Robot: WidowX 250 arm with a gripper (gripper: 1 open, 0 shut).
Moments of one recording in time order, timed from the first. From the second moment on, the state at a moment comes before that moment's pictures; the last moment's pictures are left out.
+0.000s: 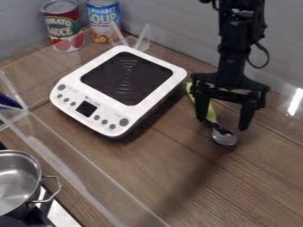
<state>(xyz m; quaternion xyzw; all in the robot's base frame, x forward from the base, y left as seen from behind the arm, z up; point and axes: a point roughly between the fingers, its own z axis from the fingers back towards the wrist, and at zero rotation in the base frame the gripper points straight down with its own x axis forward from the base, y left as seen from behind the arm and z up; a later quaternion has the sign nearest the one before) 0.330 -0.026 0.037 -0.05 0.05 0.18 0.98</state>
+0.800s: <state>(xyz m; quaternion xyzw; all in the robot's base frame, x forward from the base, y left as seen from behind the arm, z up) 0.334 -0.039 0.035 -0.07 0.04 0.23 0.97</state>
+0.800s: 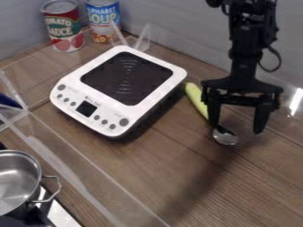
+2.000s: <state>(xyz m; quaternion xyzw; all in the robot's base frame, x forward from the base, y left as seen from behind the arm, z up) 0.337 0.013 0.037 -0.09 0.03 0.21 0.97</state>
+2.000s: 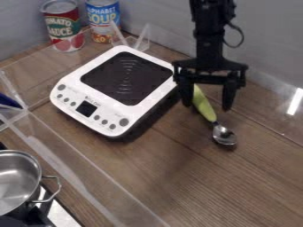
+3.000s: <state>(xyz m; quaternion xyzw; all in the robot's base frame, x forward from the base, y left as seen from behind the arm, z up) 0.341 0.006 0.038 -0.04 0.04 0.34 0.94</state>
